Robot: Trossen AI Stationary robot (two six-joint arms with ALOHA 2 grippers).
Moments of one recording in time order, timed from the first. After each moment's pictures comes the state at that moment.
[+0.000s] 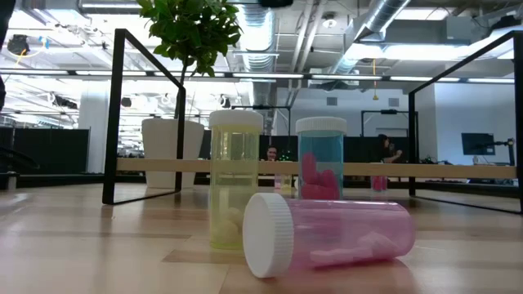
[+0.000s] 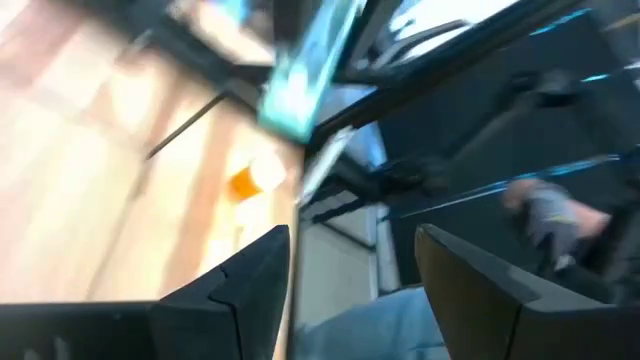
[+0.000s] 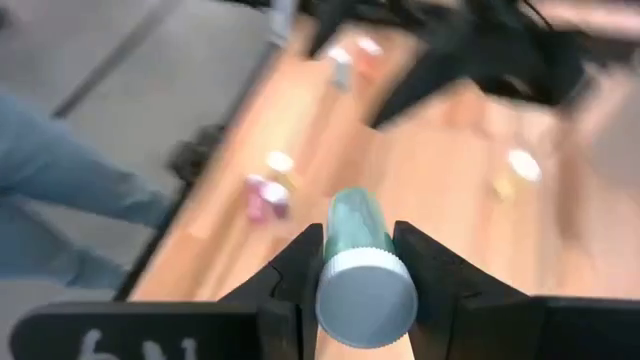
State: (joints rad) left arm -0.08 1.74 1.62 -0.31 0.37 -0.79; right arm 0.22 1.11 1.31 -0.85 -0.08 0.02
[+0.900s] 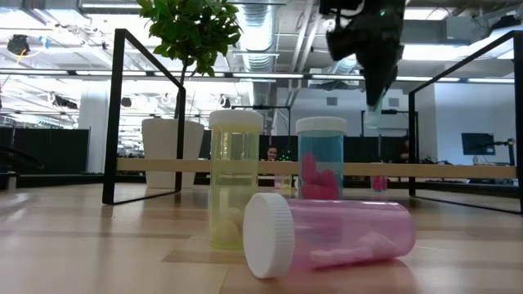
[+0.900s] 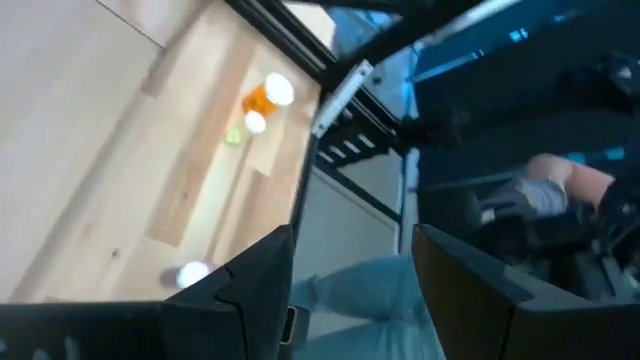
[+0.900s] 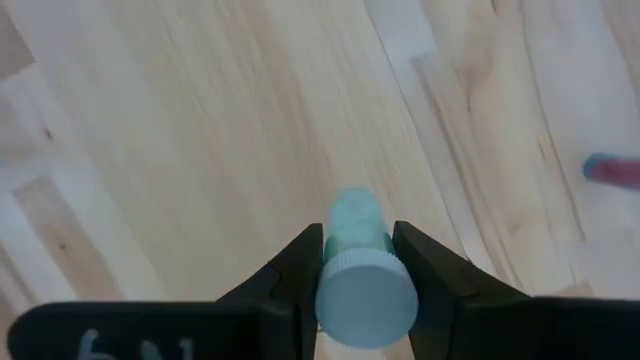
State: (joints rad) left arm -0.27 1.60 1.62 -0.55 0.17 -0.90; right arm -0.11 1.54 1.31 -1.12 0.01 0.34
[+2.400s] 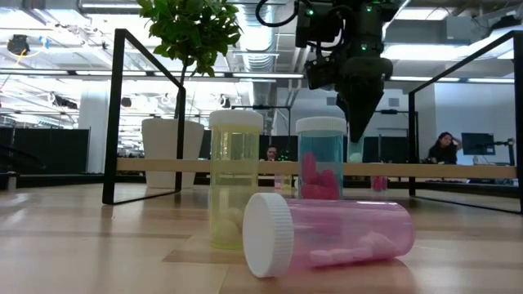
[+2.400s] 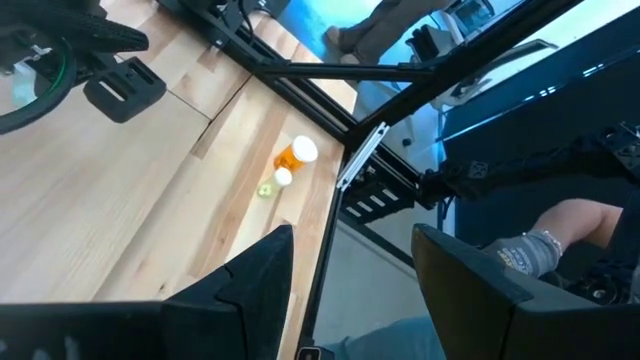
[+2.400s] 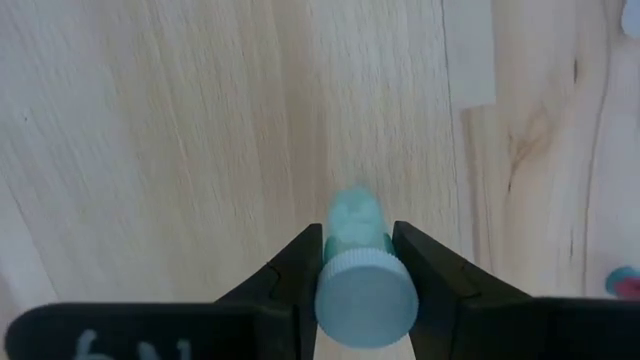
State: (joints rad) left arm -0.35 1.51 1.62 -0.59 -0.09 -0.88; right arm -0.09 1.72 1.30 -1.00 0.02 0.09
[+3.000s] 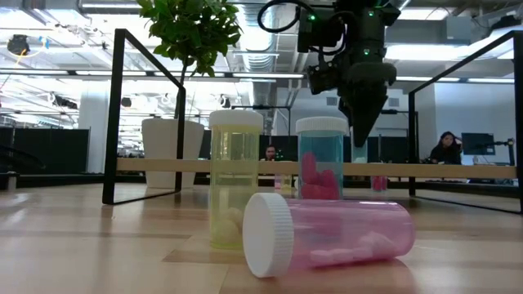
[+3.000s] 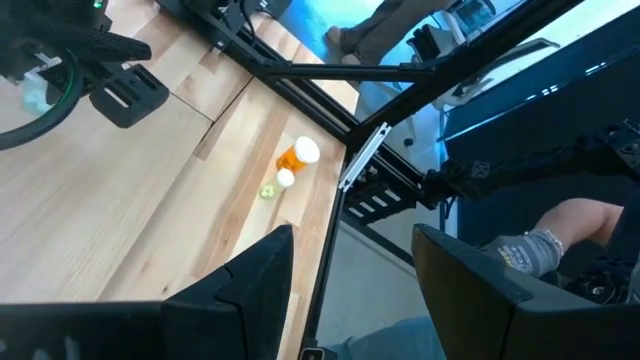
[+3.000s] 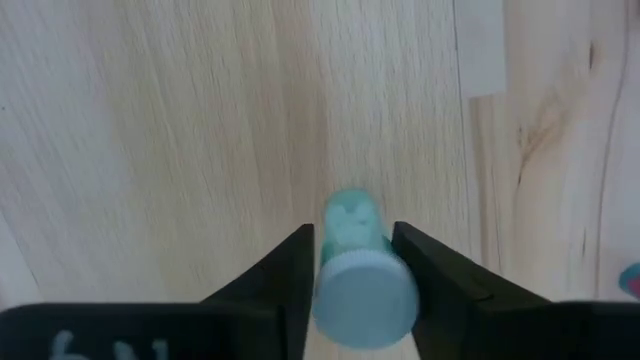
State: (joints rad) left arm -0.35 1.51 1.62 -0.59 -0.09 -0.88; right arm -0.09 1.72 1.27 -0.98 0.02 0.10
